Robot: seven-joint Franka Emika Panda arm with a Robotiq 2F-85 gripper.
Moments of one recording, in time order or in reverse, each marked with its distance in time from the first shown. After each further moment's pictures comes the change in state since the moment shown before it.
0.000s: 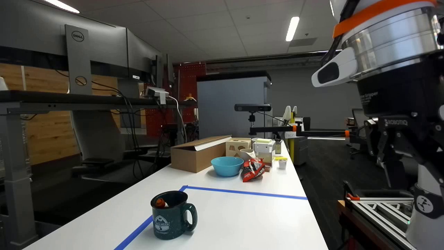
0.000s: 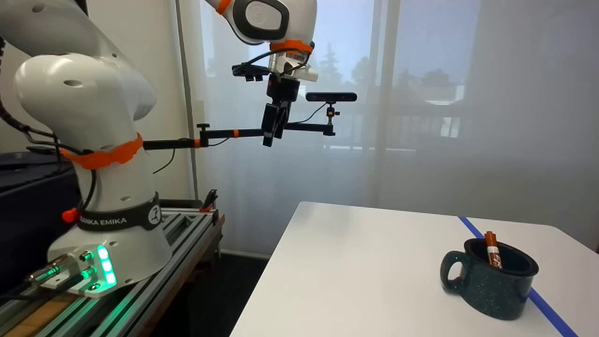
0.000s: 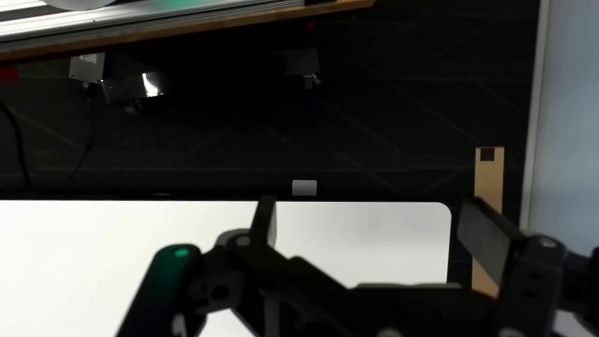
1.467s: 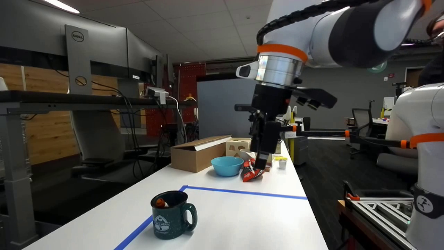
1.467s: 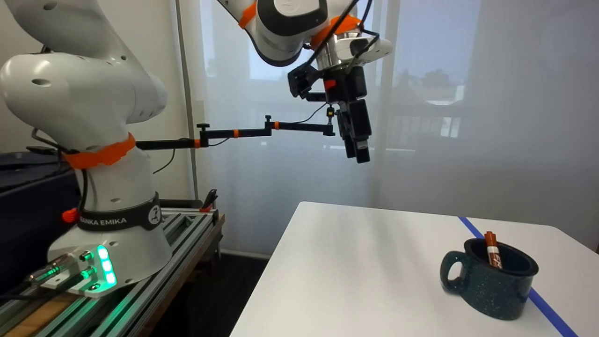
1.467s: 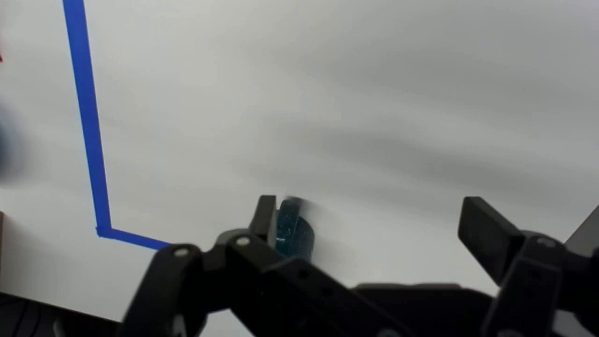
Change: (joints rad) arm -0.259 0.180 -0.164 0.043 -0.546 0.494 -0.265
